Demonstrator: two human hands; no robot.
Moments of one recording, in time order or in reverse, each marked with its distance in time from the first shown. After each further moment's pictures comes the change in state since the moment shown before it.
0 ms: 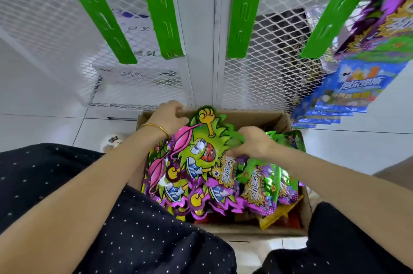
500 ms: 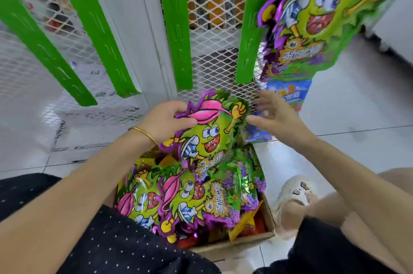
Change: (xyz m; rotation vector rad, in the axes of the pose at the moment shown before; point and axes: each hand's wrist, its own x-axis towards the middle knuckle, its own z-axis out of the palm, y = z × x) left_hand -0.038 0.117 -0.025 -0.147 -0.083 0.433; right_hand -0.096 0.052 -0.113 0.547 0.538 -0.195
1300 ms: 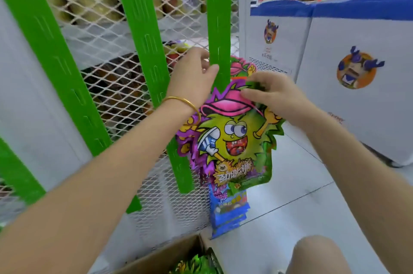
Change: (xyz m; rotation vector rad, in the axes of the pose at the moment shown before) left_hand 0.119 0.326 -0.057 -0.057 0.491 0.582; right_hand 0.026 -0.173 -0.228 -0.127 0.378 -0.347
